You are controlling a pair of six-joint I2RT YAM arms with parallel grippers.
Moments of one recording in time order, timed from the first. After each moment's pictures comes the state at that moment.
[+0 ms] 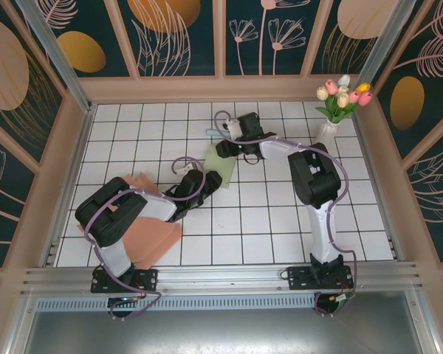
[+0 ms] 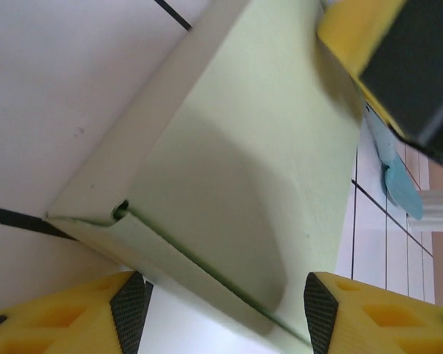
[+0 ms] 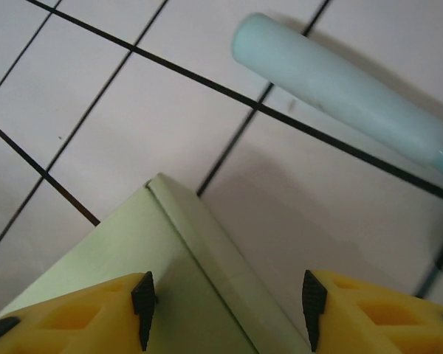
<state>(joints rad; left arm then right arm) -0.73 1.78 0.66 0.54 -0.14 -1.21 0.48 2.14 1.46 -0.14 -0.35 0.06</state>
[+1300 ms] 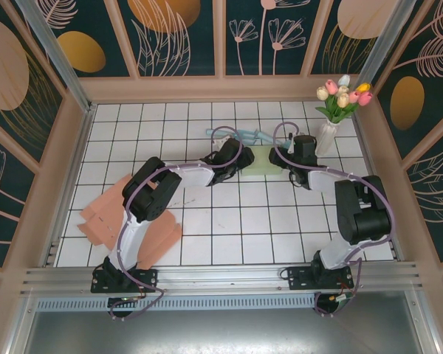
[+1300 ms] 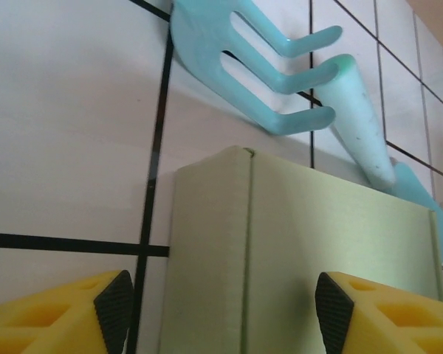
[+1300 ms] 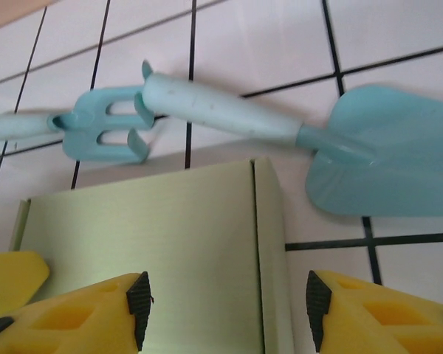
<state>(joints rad) -0.76 2.21 1.41 0.12 -0.14 -1.03 0.20 1.62 0.77 0.22 -0.10 0.37</state>
